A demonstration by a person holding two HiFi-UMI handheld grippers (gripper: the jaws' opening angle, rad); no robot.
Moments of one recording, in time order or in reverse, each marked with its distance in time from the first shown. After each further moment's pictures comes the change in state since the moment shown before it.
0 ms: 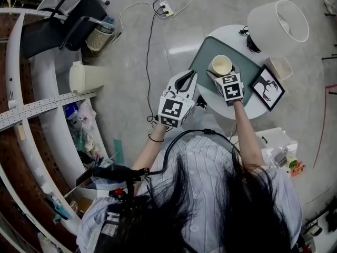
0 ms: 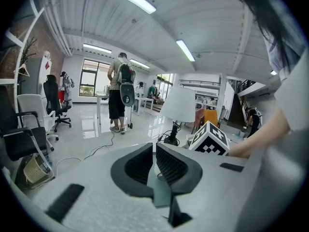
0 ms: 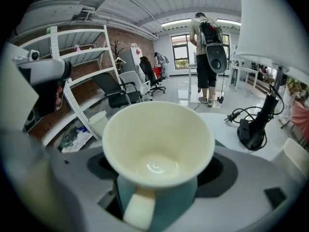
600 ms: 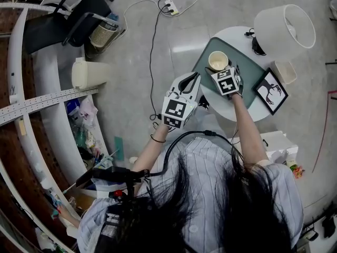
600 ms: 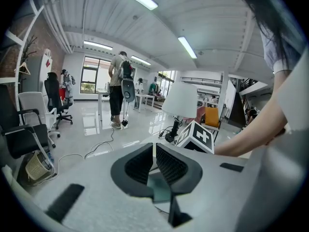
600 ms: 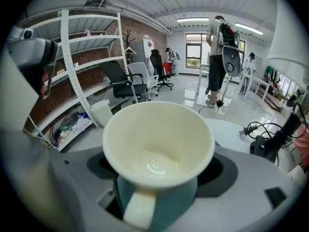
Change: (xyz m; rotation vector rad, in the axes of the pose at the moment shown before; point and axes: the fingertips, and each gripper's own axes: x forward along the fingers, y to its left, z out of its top) left arm 0.002 0.003 -0.015 -0.012 0.036 0.010; right arm 0.041 0.007 0.012 -0.189 0.047 0.016
